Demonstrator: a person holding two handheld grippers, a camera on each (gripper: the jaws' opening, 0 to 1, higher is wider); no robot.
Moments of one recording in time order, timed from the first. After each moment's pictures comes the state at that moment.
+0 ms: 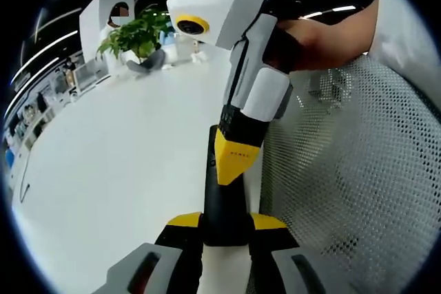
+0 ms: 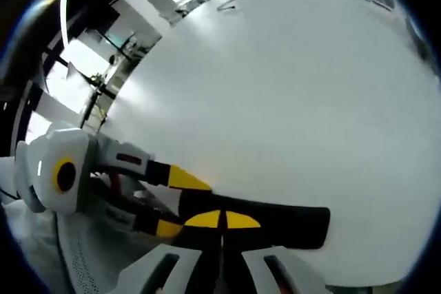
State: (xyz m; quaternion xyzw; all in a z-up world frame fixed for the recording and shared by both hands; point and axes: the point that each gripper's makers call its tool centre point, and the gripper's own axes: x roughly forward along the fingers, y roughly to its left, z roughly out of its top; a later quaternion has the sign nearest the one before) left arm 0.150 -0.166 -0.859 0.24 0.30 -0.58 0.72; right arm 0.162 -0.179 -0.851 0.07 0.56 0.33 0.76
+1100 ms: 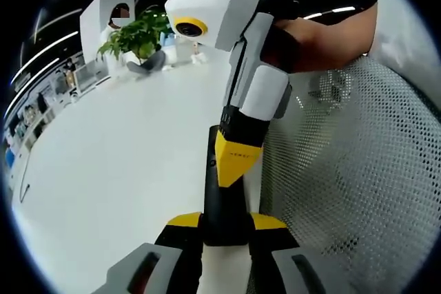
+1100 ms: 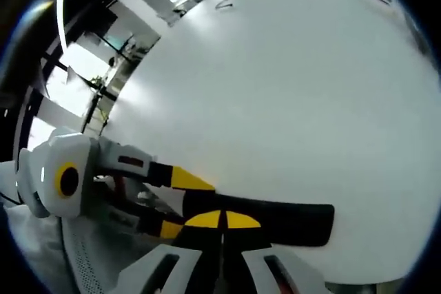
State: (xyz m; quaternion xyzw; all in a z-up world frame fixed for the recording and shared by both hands) left arm 0.149 -0.166 -0.859 0.24 0.30 -0.58 0.72; right arm 0.162 -0.178 -0.850 0.09 0.57 0.32 0.75
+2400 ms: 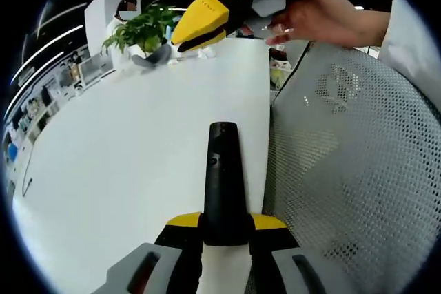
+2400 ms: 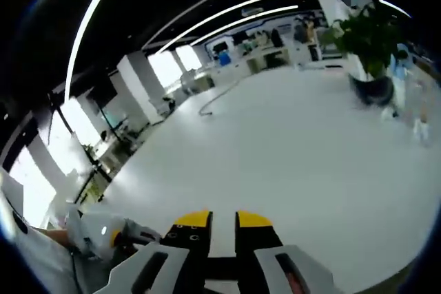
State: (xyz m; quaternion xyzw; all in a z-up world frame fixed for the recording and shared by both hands) left arm 0.152 -0.166 -0.859 0.25 0.32 -0.56 0.72; right arm 0.221 -0.252 -0.729 0.13 0.30 0.22 0.92
